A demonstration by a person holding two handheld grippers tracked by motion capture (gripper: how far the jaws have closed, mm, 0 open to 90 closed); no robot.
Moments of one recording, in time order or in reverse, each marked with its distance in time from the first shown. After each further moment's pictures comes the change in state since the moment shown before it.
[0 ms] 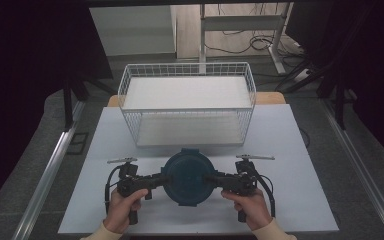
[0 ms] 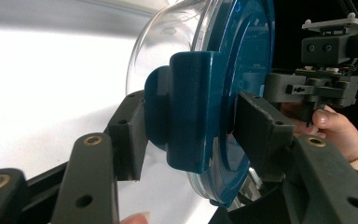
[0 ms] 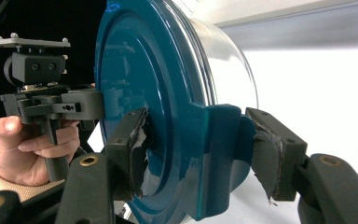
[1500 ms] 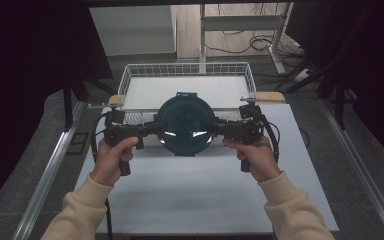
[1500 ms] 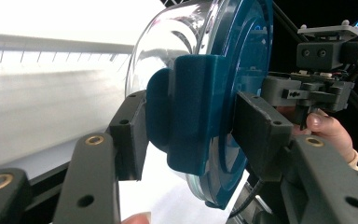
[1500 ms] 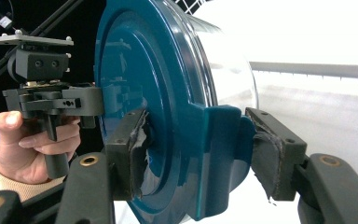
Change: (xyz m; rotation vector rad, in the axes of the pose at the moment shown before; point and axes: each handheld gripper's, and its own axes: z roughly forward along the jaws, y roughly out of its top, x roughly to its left) left arm -0.060 0.128 -0.039 -0.126 -0.037 0.145; right arm 0.067 0.129 -0.034 -0.121 0.012 -0.189
